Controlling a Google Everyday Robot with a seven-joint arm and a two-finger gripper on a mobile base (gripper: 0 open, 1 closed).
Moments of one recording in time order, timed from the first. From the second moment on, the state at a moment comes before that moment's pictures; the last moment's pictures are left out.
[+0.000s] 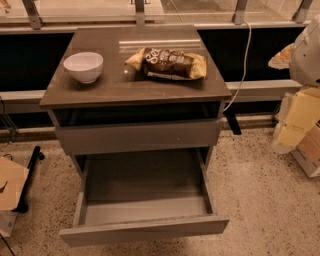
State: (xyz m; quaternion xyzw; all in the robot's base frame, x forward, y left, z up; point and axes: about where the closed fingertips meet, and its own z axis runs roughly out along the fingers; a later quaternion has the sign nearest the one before) arm 0.438 -0.216 0.979 -0.60 0.78 -0.04 0.16
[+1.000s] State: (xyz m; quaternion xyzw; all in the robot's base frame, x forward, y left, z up) arm 0.456 -0.195 0.976 -0.61 0.77 -0.02 0.18
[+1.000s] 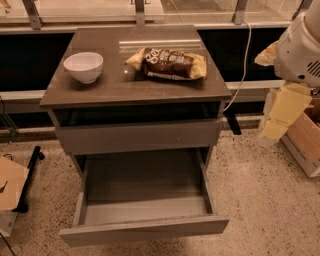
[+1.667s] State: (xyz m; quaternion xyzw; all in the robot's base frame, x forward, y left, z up) arm 0.475 -0.166 0.965 -0.55 0.79 0.04 0.27
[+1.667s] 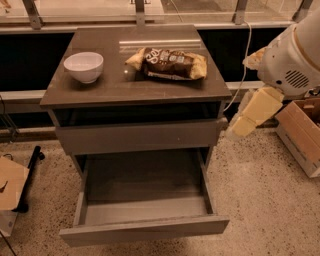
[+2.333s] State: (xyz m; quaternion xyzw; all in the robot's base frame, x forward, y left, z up) arm 0.521 -0.133 0.964 -0.54 0.76 0.09 0.34
